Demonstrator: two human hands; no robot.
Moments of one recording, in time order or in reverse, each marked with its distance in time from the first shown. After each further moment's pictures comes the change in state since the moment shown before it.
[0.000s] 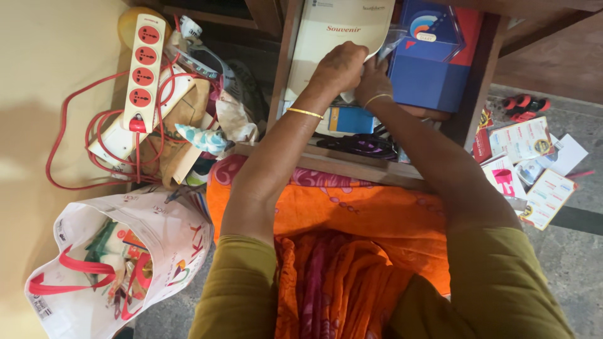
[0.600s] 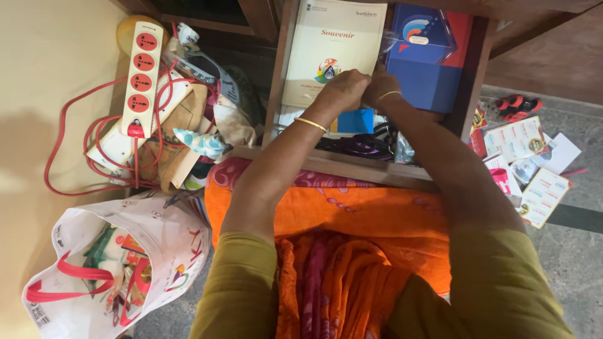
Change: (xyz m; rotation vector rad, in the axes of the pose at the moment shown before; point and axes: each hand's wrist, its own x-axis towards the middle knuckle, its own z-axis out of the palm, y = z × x) left_hand -0.011 -0.014 0.069 0.009 -0.041 0.230; right_hand 0.002 0.017 -0.031 -0.334 -0.384 -0.123
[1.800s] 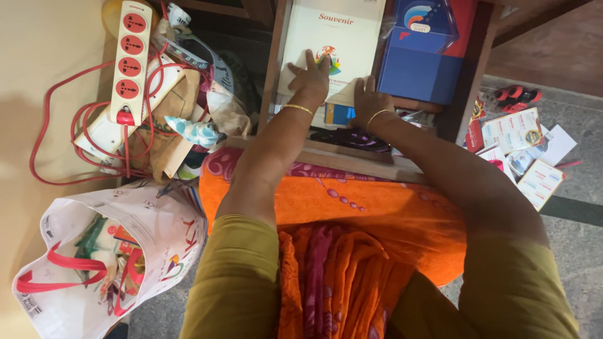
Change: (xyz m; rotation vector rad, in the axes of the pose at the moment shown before) left_hand -0.013 -0.037 0.010 0.216 -0.433 -0.802; right_hand -0.111 -0.070 -0.047 -0.170 -0.123 0.002
